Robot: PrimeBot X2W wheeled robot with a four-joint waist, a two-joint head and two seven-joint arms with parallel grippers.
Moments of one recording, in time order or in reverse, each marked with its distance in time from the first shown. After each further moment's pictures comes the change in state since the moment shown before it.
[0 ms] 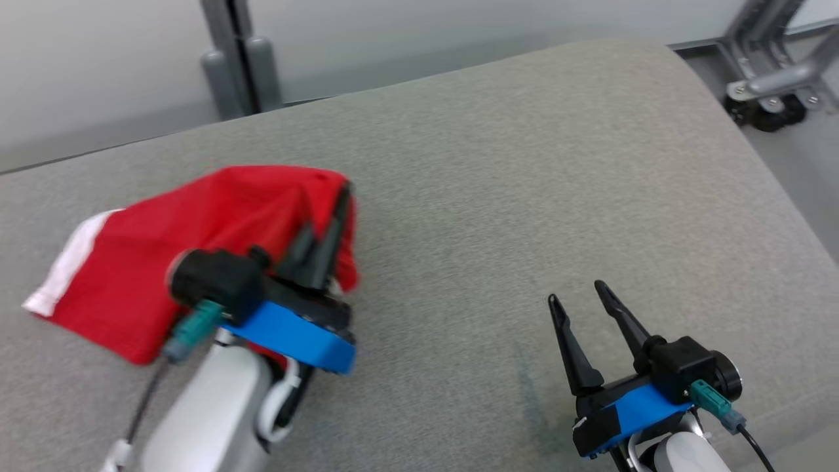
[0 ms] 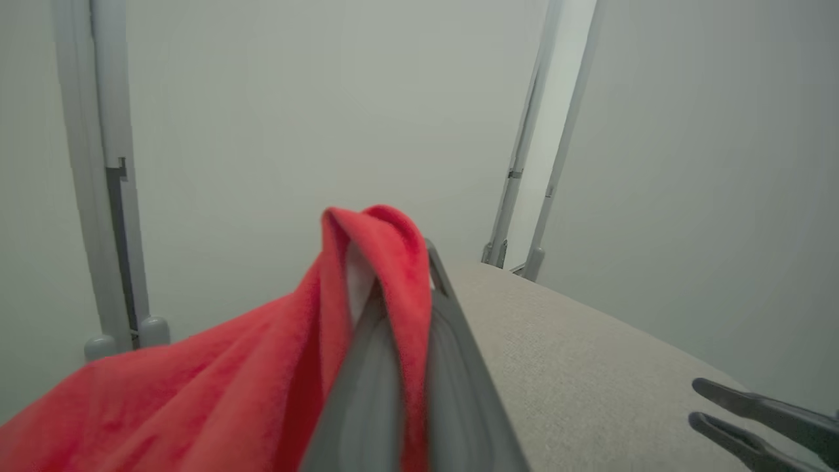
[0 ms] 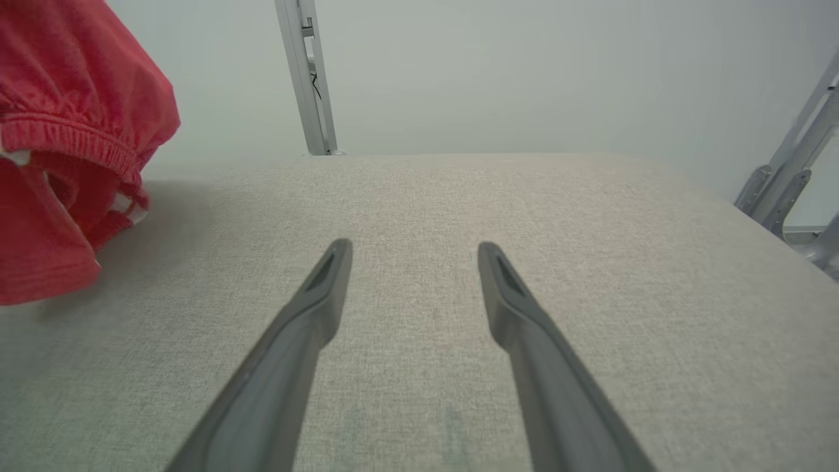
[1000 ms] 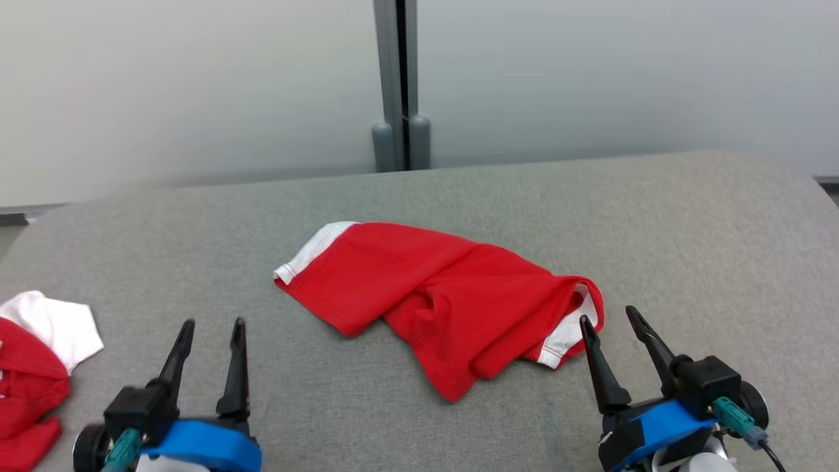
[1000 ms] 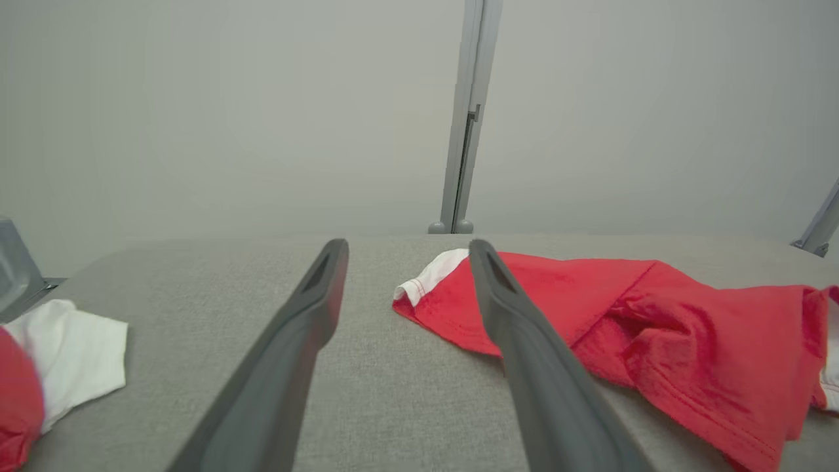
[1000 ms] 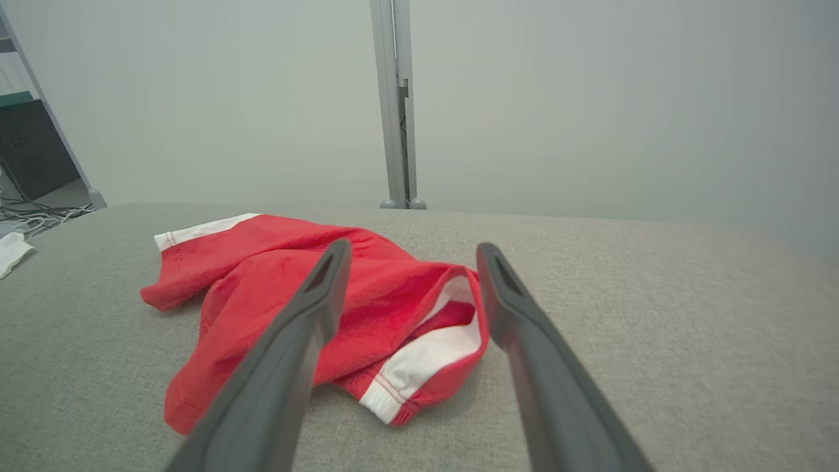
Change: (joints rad) left arm 0.340 -0.087 0.374 0.095 0.231 0.004 -0.001; right arm 0.044 0.001 -0.068 0.038 -0.002 0.000 0.000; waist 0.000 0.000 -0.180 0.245
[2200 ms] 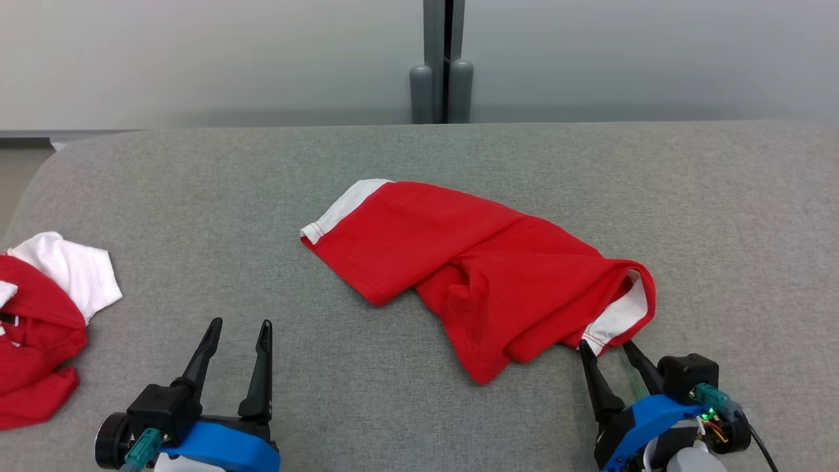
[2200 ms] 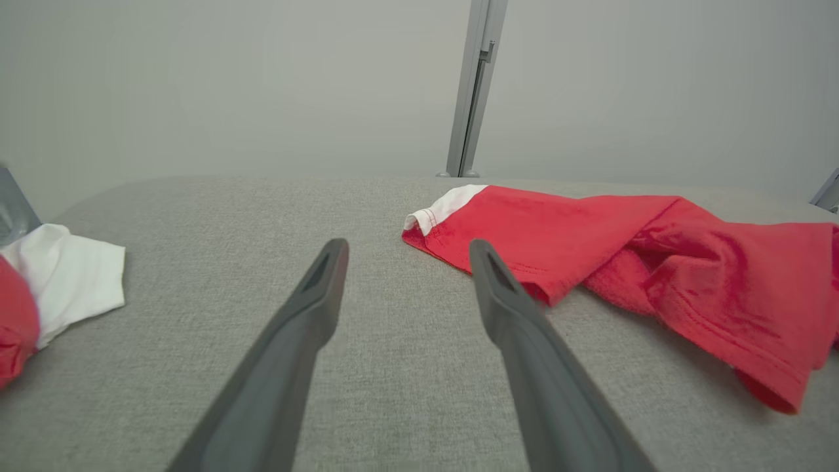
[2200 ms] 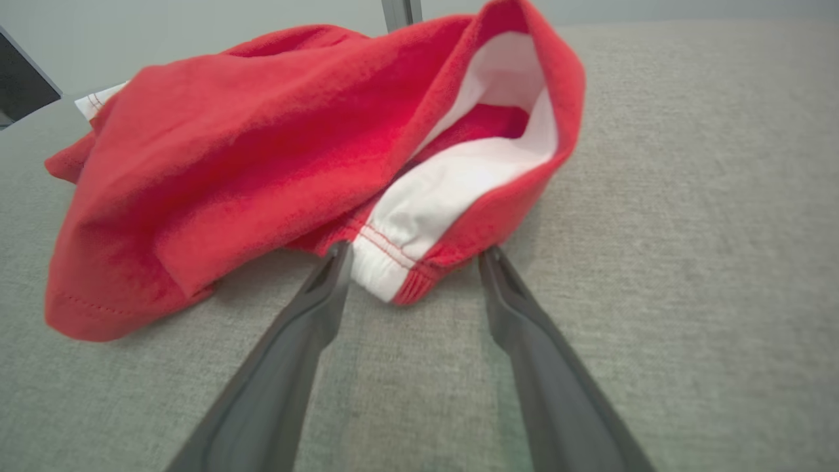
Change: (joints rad) left arm 0.035 -0.009 -0.037 -0.035 -0.007 -0.004 0.000; right arm -0.123 0.000 -0.001 0.361 0.090 0.000 0.000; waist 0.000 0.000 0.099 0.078
